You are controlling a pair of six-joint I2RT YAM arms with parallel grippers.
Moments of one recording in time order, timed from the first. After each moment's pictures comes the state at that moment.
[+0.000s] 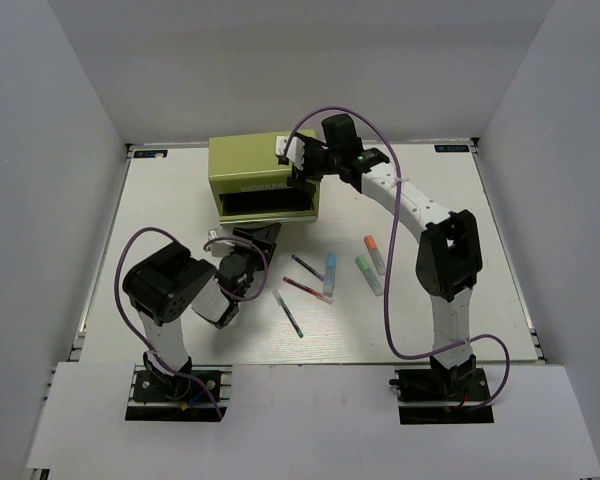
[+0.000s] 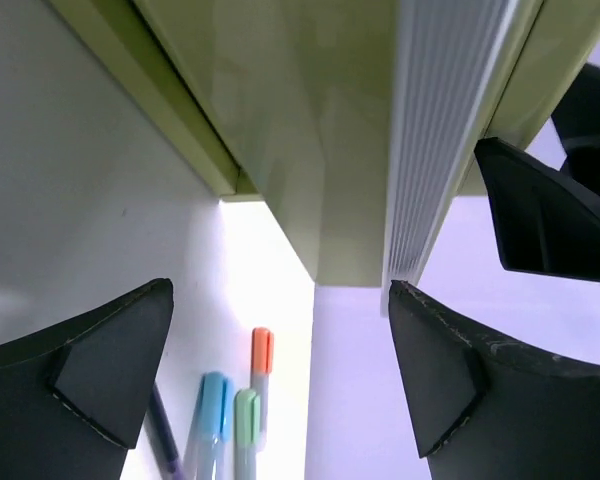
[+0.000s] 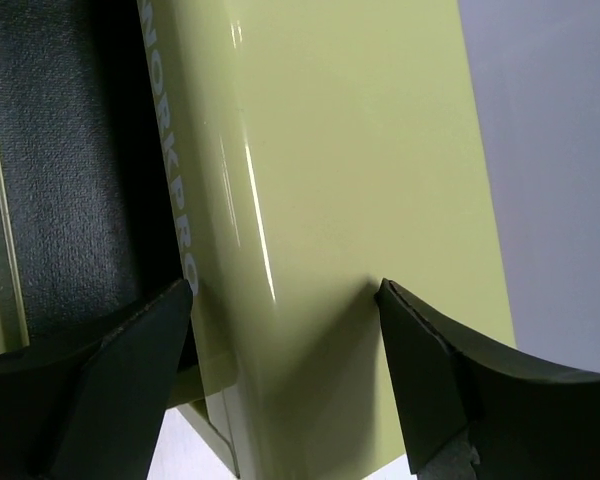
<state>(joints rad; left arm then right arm) -0.61 1.85 0.35 1.41 -0.35 -1.43 0.56 2.05 1.87 -0.37 -0.53 -0.95</state>
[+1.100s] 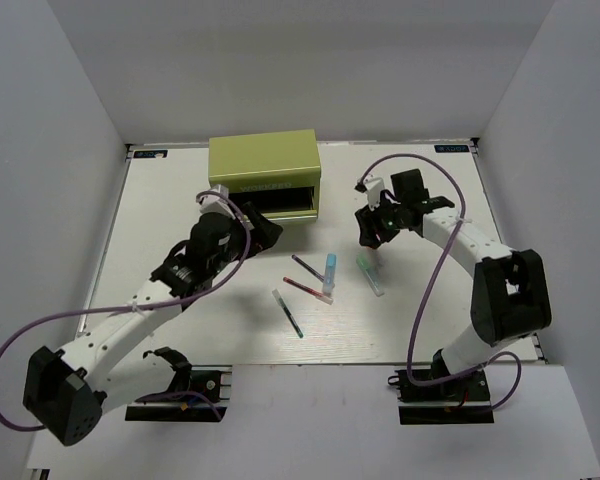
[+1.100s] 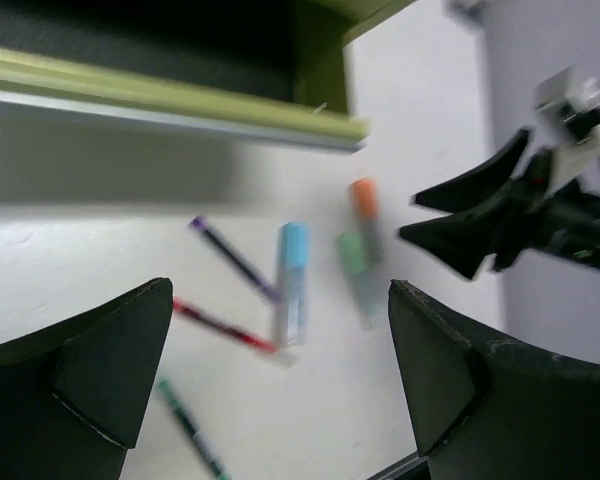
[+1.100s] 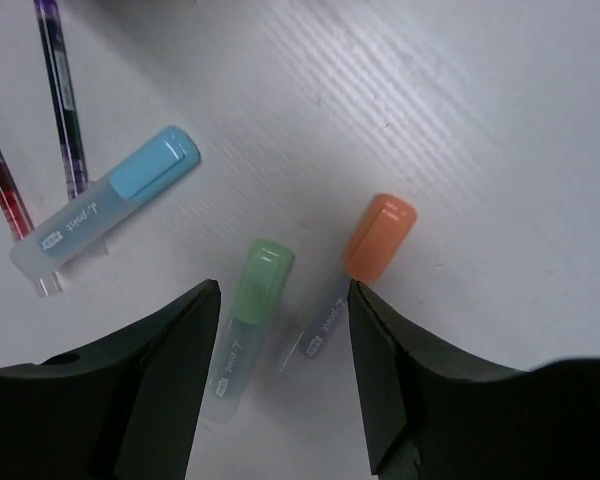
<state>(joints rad) -0.61 1.01 0.75 -0.12 -0.15 -0.85 0.31 1.58 1.11 -0.46 -0.40 -0.36</state>
